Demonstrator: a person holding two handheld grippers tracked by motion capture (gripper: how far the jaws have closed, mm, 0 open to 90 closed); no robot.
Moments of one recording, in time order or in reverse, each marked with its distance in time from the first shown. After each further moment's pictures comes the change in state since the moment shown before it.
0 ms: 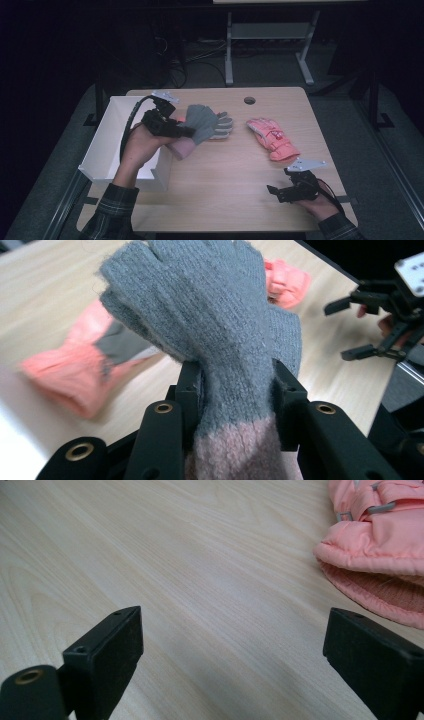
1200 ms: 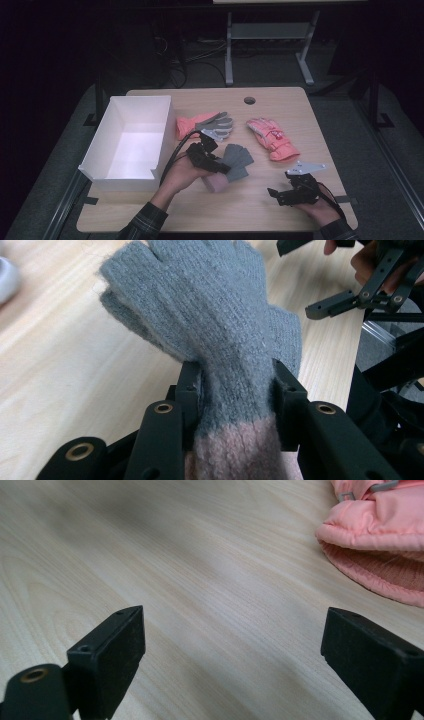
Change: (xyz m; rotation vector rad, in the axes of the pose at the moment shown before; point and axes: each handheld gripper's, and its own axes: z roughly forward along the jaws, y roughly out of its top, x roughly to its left) left arm -0.054 -0.033 0.119 0.139 -0.221 0.081; right arm 0.006 -0.006 -0.002 0.021 -0.029 0.010
